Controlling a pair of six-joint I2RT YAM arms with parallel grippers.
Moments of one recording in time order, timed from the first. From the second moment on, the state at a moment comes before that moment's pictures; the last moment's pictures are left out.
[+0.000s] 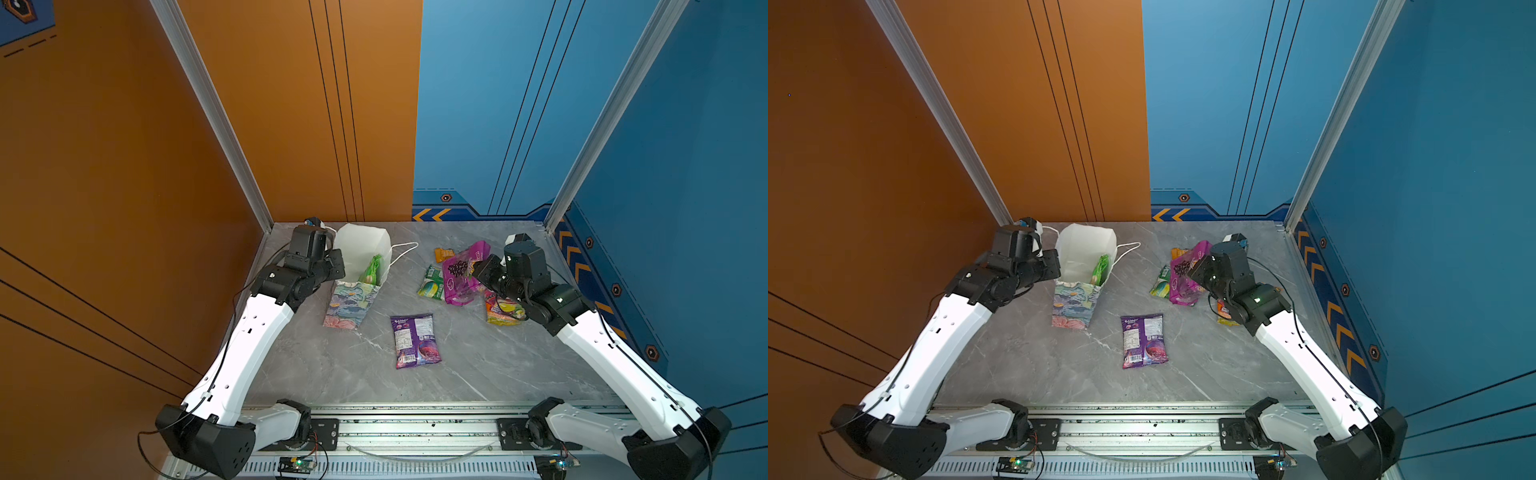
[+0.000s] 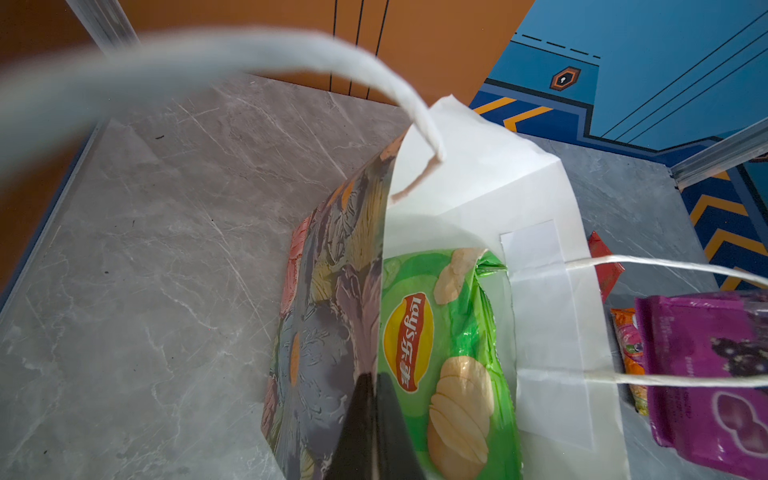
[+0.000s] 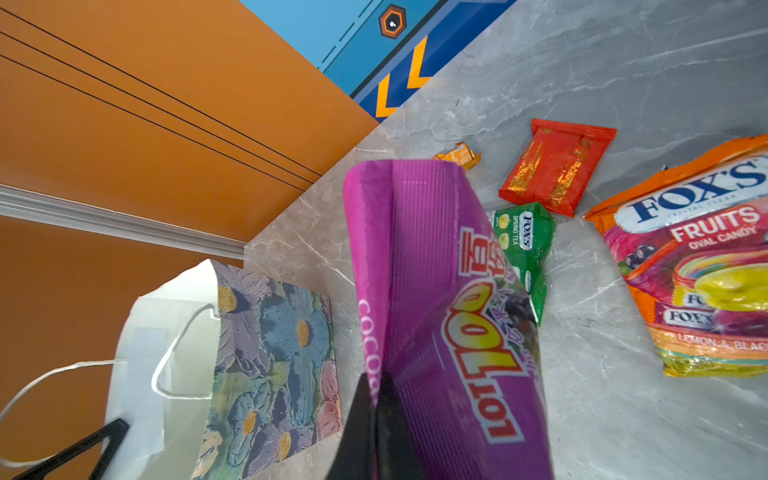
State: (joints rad) left arm -0.32 1.23 1.36 -0.83 -0.13 -0.41; right arm 0.48 1.14 1.17 -0.56 0.10 0.96
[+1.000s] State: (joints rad) left arm -0.31 1.25 1.36 -0.80 -0.04 -0.41; right arm 0.76 1.61 2.07 -0.66 0.18 0.72
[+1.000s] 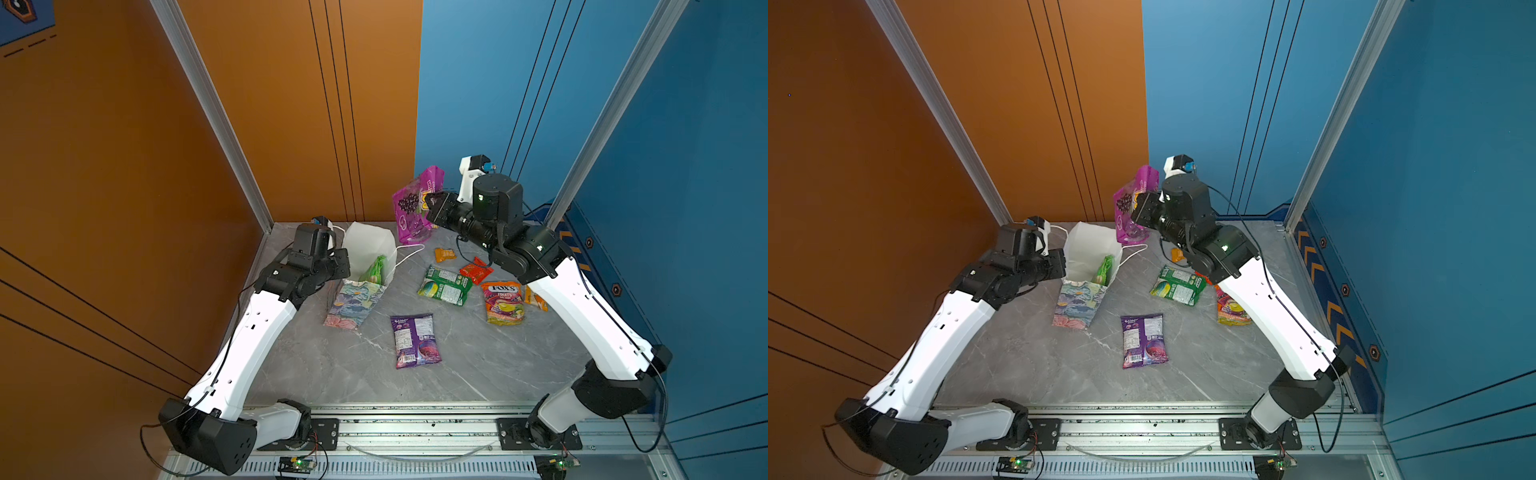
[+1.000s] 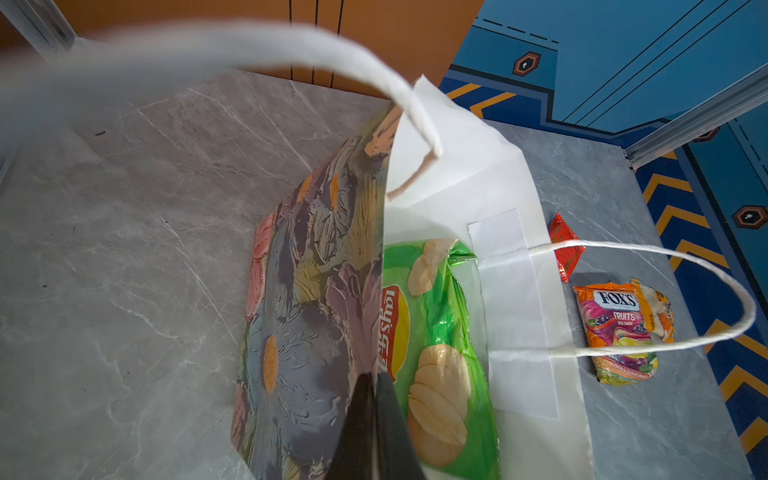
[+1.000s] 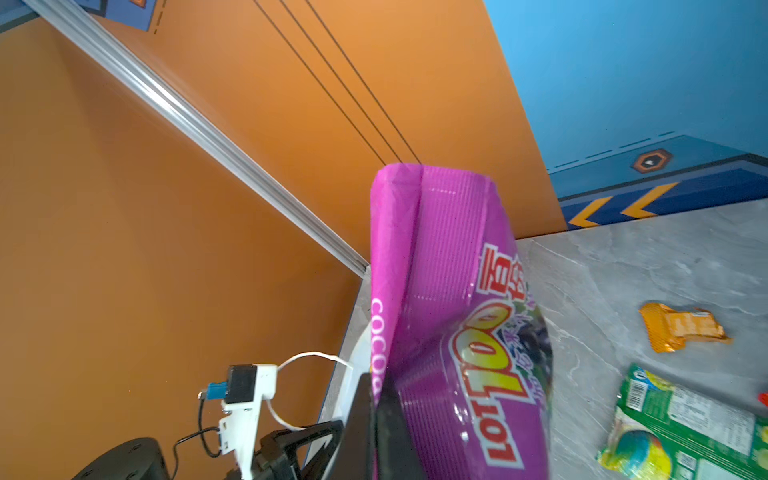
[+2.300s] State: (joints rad) left arm -0.27 1.21 1.31 -0.74 0.04 -0.41; right arm 0.89 1.85 2.04 -0.62 0.05 0.84
